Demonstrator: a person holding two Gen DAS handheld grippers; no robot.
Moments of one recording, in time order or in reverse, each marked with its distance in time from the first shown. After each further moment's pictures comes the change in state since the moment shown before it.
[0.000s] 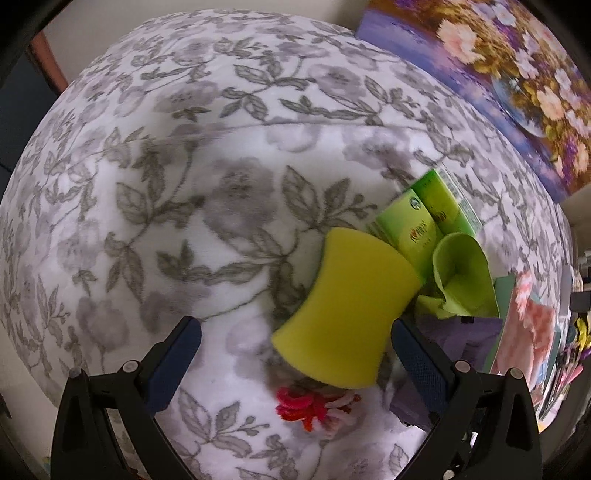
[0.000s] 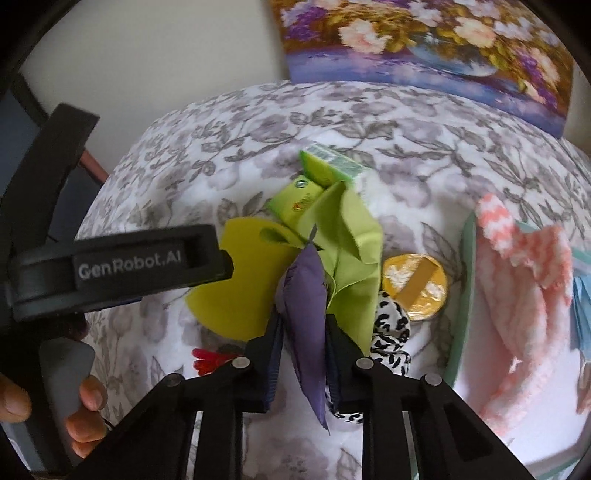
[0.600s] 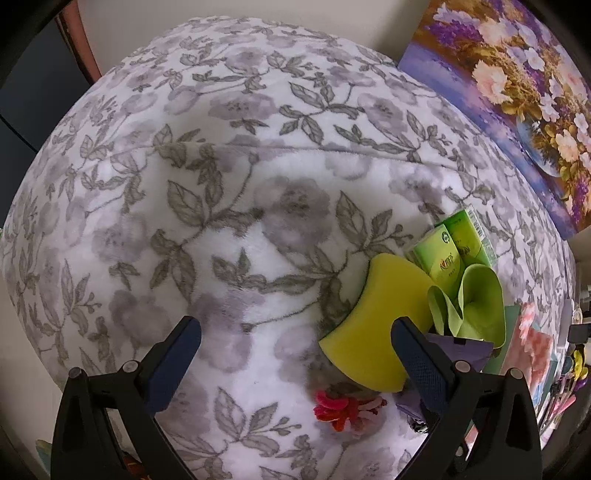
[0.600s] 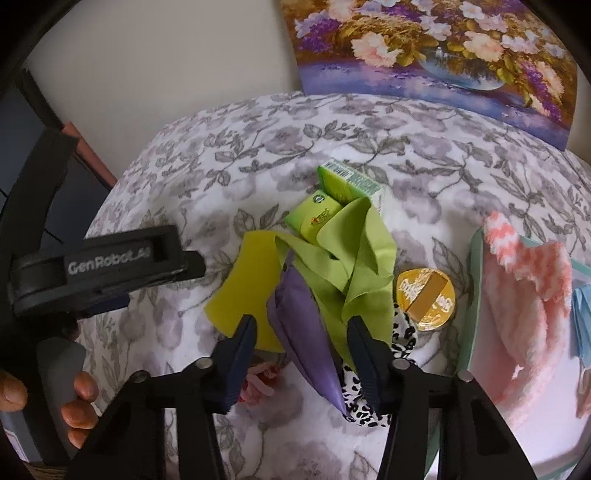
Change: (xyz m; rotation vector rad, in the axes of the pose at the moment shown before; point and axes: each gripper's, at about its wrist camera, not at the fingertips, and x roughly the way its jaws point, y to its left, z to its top) left arm -0.025 0.041 0.012 -0.101 -0.031 0.030; right arm -0.005 0.018 0.003 -0.033 -0.030 0.017
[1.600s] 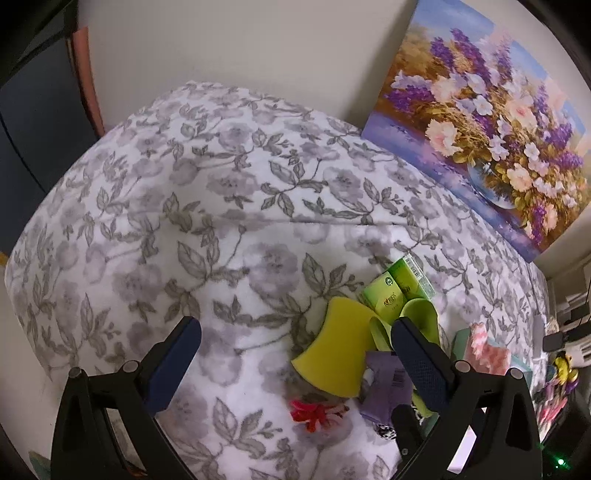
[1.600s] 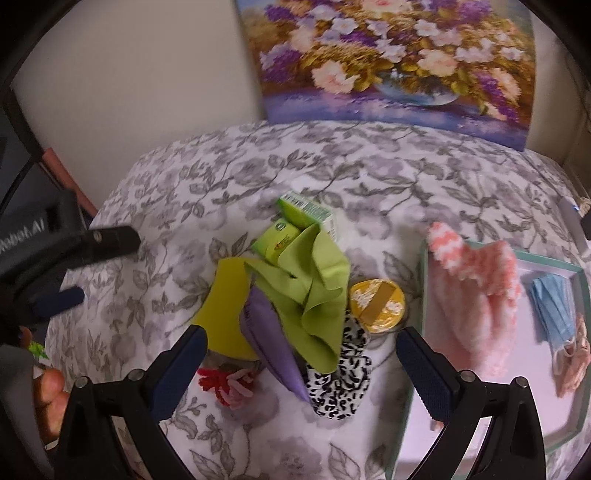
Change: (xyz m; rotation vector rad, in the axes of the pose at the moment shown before) left arm -0.073 -0.008 -0.009 0.033 -0.251 -0.066; right arm -0.030 -0.012 -0.004 0.074 -0.089 -0.102
